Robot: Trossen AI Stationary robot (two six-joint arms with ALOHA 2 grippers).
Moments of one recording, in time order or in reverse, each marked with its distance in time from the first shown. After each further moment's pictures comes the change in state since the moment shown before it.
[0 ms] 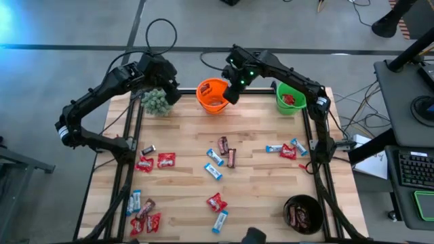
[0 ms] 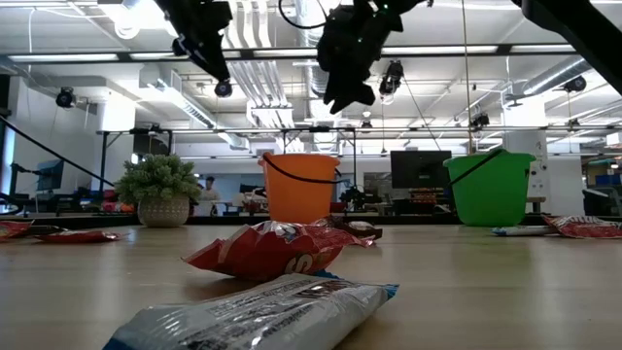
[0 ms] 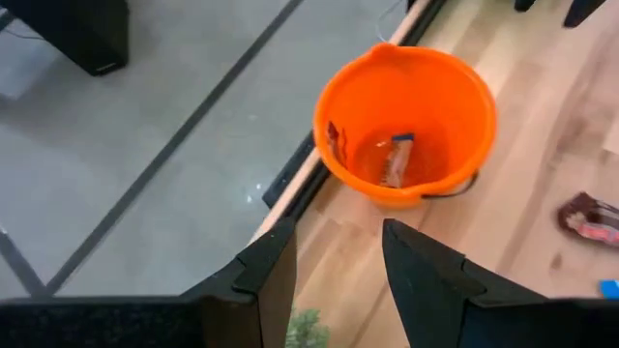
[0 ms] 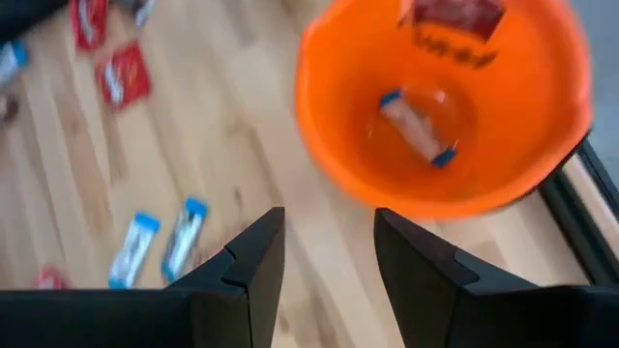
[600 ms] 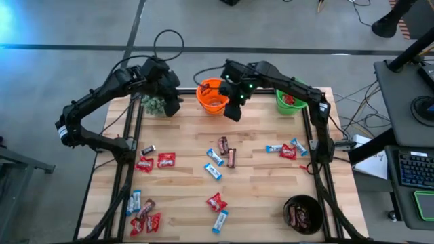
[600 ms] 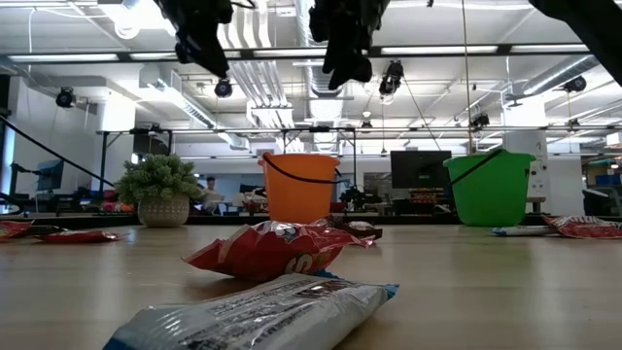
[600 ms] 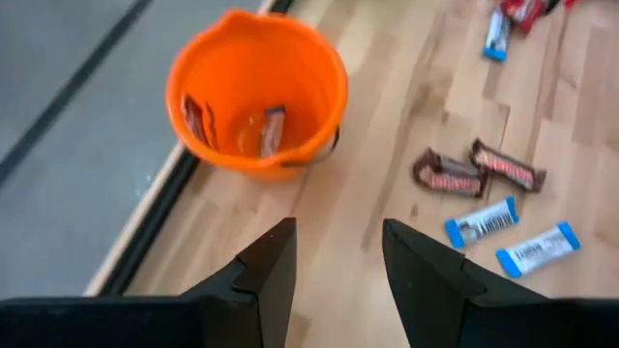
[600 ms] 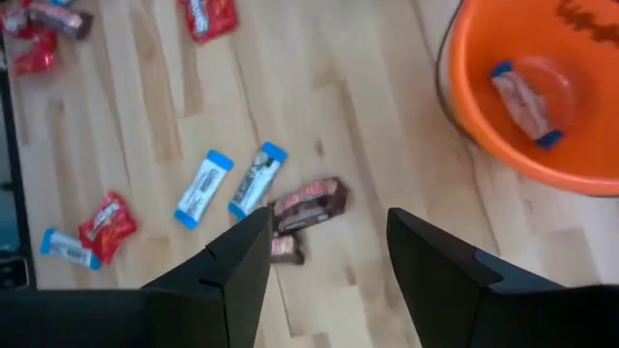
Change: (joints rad) left arm -0.049 0.000 0.000 -0.115 0.257 -0.046; right arm 0.167 -0.034 0.039 -0.131 0.008 -0.001
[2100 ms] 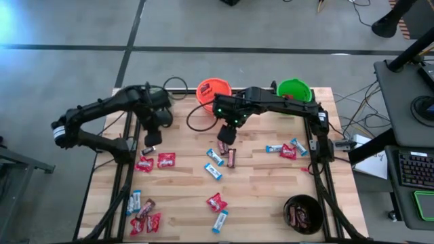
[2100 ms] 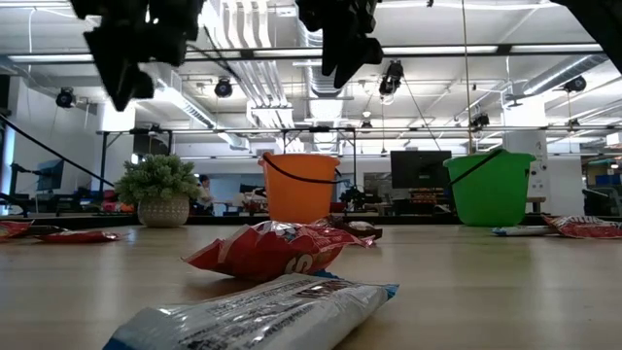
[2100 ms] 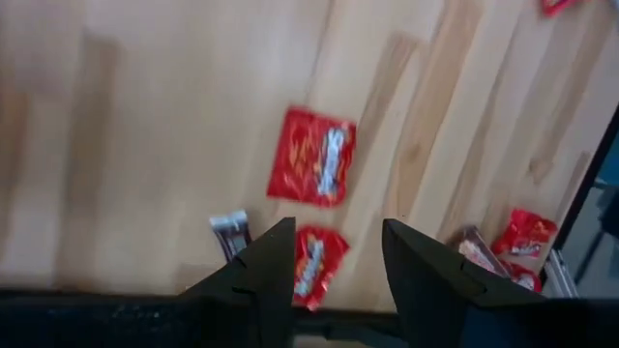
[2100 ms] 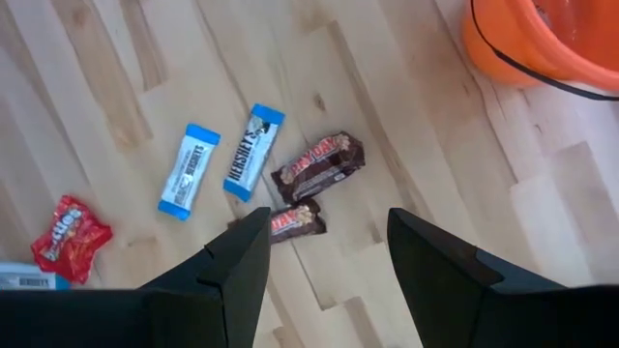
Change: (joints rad) left arm -0.150 -0.068 -0.280 -0.432 0.156 -0.010; right arm 0.253 0.002 -0.047 -0.037 0.310 0.314
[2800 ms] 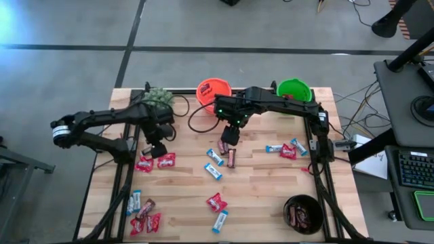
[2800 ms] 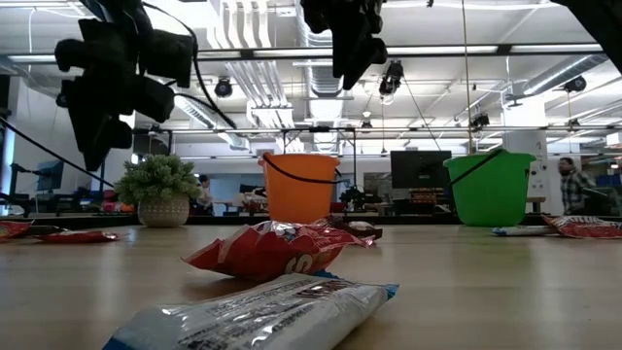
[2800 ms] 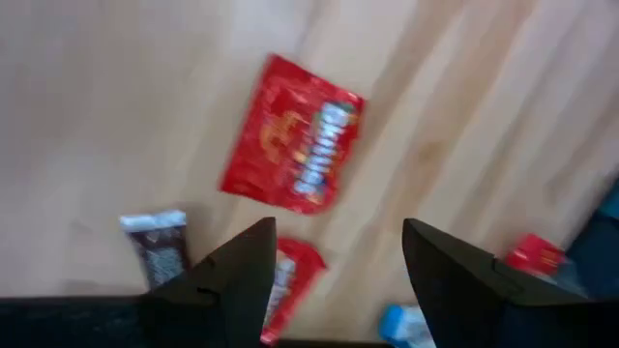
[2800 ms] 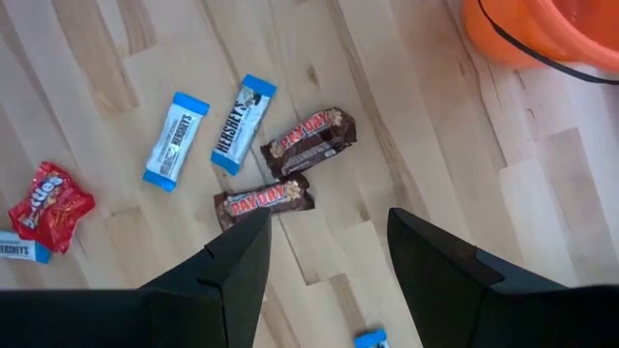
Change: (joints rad) left arm -0.070 -0.013 -0.344 0.279 0.065 -0.197; right arm 0.000 -0.002 0.000 -0.058 0.000 -0.047
